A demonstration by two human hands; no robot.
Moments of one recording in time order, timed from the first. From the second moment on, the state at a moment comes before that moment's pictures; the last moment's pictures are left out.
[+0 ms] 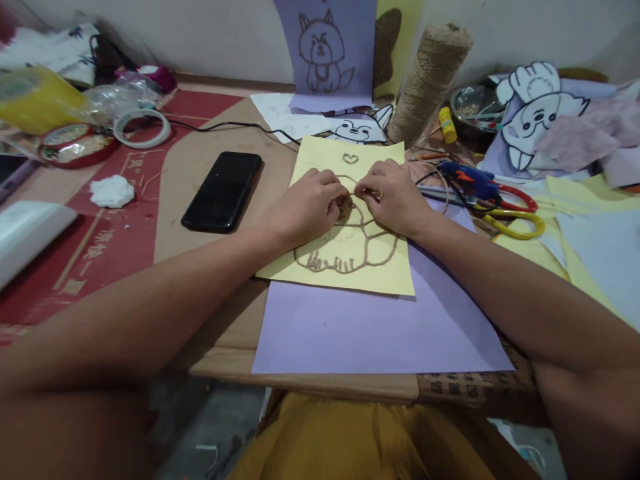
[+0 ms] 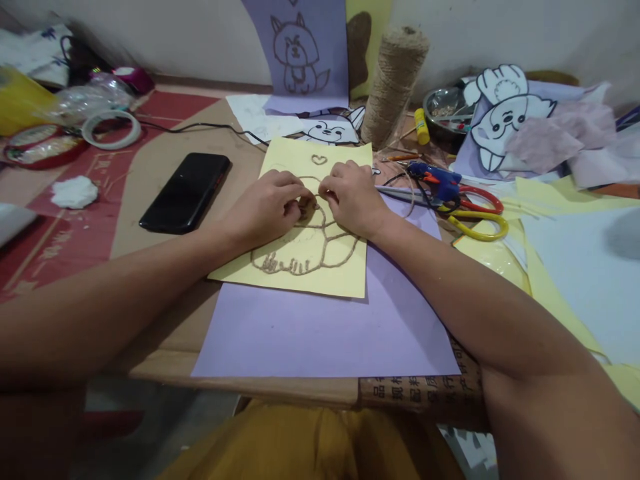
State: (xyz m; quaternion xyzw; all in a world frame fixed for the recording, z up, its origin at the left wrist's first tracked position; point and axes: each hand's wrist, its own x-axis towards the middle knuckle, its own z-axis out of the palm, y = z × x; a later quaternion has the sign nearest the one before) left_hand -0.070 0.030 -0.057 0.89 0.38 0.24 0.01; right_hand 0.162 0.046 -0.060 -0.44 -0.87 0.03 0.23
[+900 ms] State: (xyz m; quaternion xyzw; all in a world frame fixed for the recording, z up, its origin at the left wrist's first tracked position) left_hand -0.071 0.034 -0.056 0.90 0.39 0.22 0.02; right_hand 0.158 0.041 -0.056 -0.41 -0.89 -0.03 0.20
